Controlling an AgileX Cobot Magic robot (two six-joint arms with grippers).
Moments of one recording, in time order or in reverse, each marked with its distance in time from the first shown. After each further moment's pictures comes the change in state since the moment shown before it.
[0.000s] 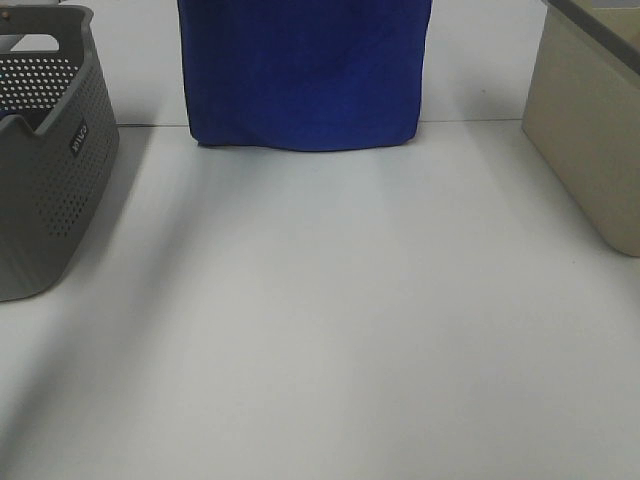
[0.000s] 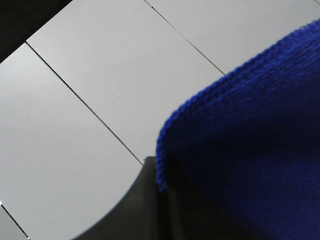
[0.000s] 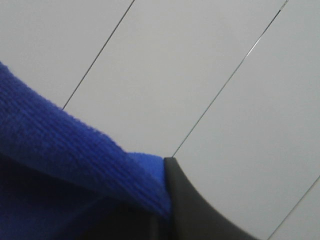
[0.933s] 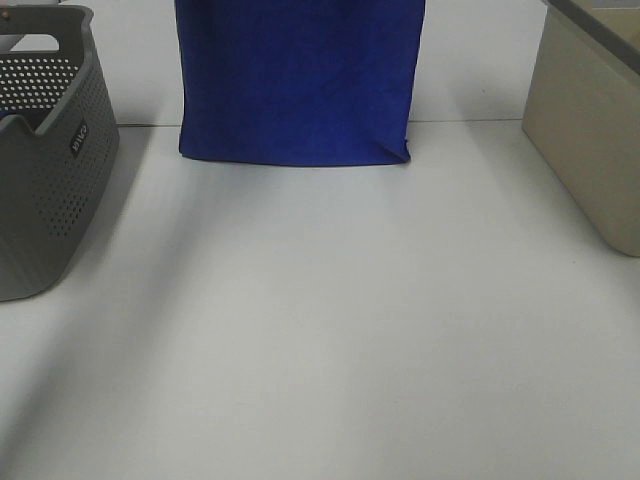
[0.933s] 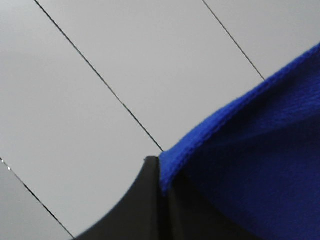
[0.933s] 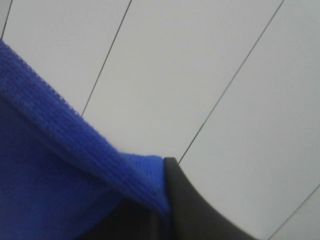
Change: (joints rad) left arm -0.031 -0.011 0.000 -0.051 0.283 -0.073; right arm 0.001 -0.007 0.000 0.129 0.236 0.021
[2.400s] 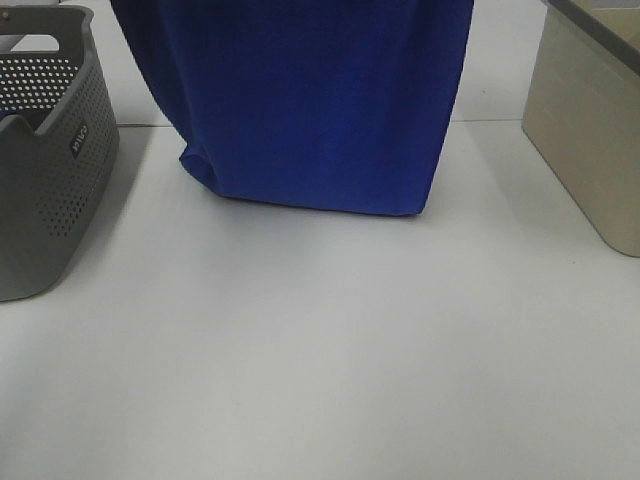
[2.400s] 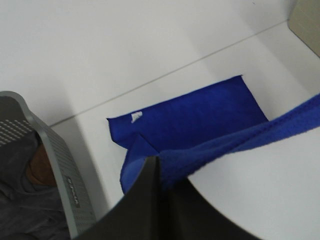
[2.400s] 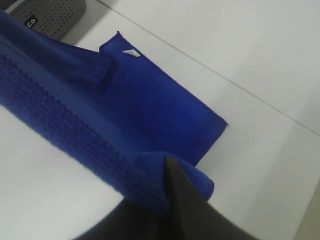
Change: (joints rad) left arm -0.123 -0.557 0.420 -0.601 1.057 -0.024; right arm 0.000 -0.285 0.128 0.253 1.010 0.104
